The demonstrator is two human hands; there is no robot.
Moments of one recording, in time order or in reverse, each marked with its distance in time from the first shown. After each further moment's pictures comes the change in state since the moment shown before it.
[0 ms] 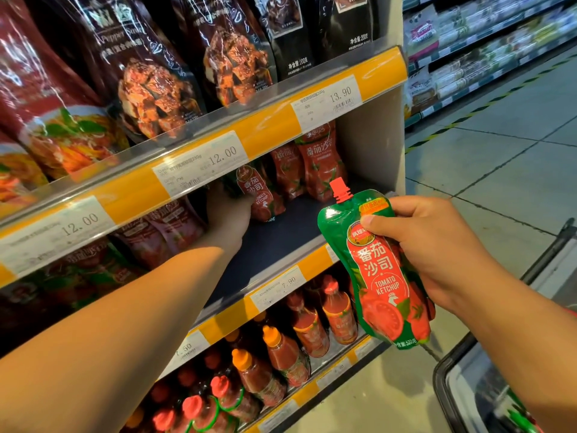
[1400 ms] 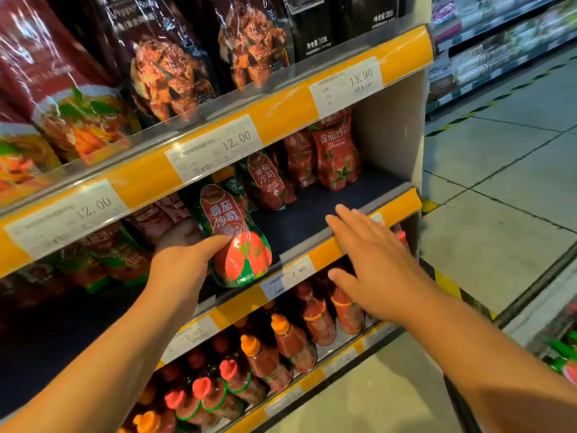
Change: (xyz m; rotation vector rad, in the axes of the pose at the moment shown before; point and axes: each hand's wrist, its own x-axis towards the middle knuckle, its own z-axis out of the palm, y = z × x) left_hand -0.113 0.014 -0.112 -0.270 -0.085 -0.189; right_hand 0.019 0.065 0.030 -1.251 -0.273 -0.436
